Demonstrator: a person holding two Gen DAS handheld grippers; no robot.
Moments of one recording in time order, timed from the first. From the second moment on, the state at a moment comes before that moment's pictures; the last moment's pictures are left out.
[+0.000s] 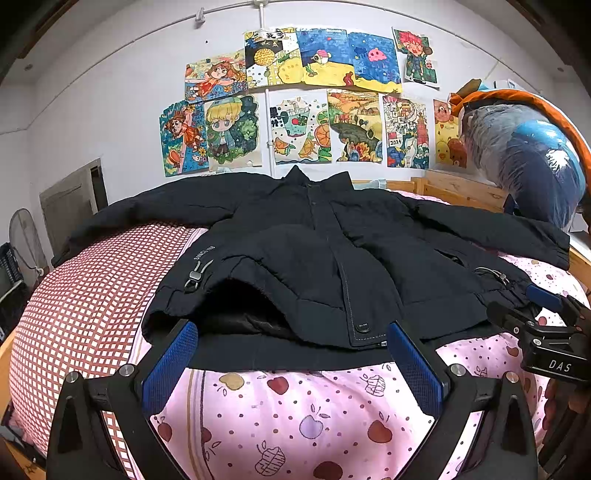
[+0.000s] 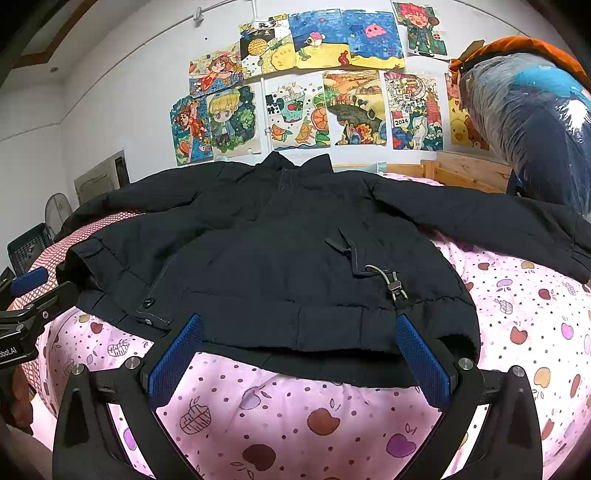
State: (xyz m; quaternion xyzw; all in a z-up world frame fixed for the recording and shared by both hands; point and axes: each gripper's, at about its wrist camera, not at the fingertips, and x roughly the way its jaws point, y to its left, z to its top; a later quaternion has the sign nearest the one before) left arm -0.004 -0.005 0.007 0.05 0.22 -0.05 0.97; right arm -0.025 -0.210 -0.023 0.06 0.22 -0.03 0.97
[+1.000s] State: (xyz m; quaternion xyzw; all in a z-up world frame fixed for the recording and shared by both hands) left arm -0.002 0.001 0.004 0.05 0.22 -0.05 0.97; right arm -0.025 -0.210 -0.022 0.06 0.22 -0.03 0.97
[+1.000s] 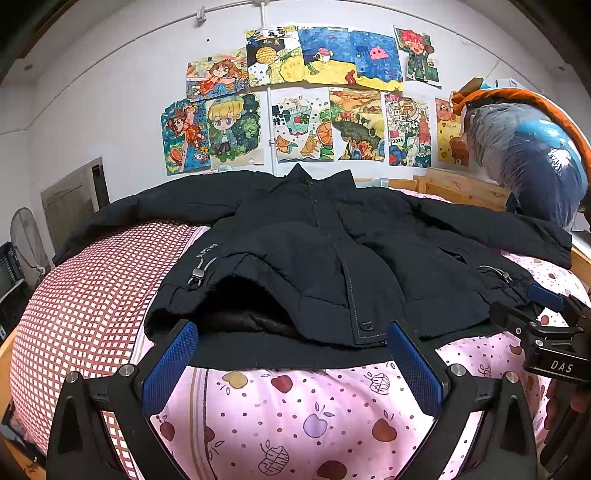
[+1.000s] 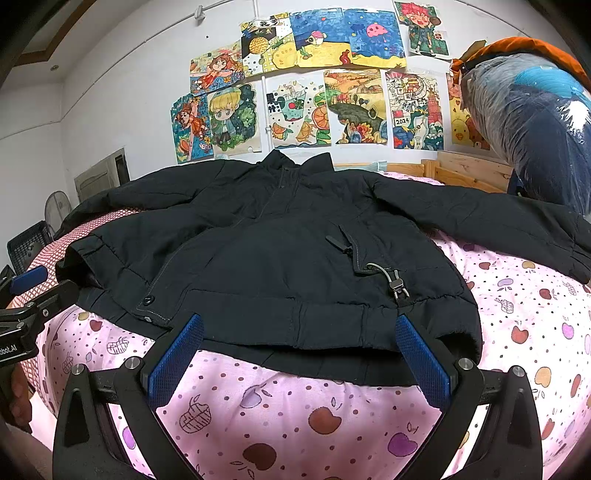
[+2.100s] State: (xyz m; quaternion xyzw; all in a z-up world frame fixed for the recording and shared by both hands) left arm 0.047 -0.031 0.052 0.07 0.21 -0.06 0.97; right arm -0.004 -0.272 0.004 0.05 0.27 -0.18 0.94
